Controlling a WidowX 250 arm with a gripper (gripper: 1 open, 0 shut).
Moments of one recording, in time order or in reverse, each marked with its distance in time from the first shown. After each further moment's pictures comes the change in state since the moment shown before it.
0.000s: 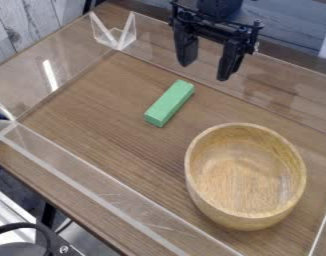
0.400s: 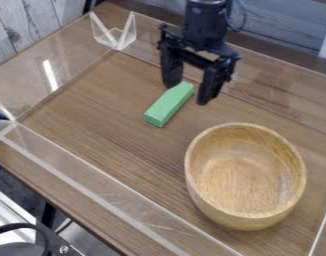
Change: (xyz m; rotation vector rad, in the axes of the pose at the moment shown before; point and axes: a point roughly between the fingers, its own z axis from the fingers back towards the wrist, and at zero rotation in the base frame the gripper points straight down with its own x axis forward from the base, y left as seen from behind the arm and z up) arm -0.012 0.021 -0.034 0.020 0.091 -0.058
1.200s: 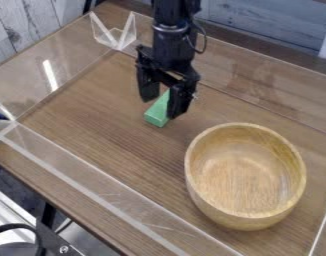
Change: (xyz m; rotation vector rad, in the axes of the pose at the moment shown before) arm 0.005 0.034 -0.040 -0.017 -0.024 -0.112
